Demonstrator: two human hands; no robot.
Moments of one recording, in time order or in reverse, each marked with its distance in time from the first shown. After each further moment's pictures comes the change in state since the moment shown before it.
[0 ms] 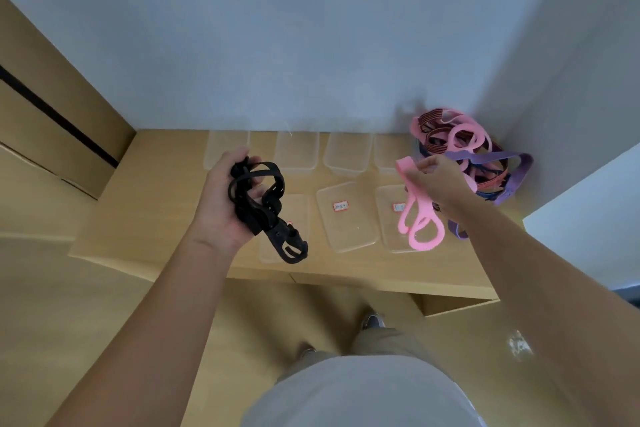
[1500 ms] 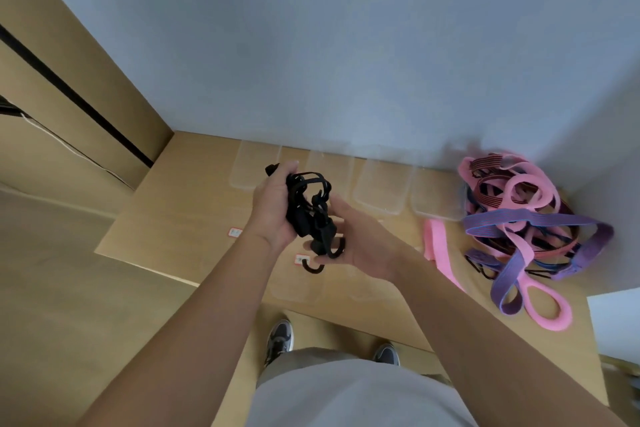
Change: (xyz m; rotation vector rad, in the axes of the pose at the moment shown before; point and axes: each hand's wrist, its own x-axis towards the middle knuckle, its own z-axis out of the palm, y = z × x) left_hand 0.104 -0.003 0.035 0.001 0.188 0.078; right_hand -0.012 -0.062 0.134 0.474 -0.931 0.315
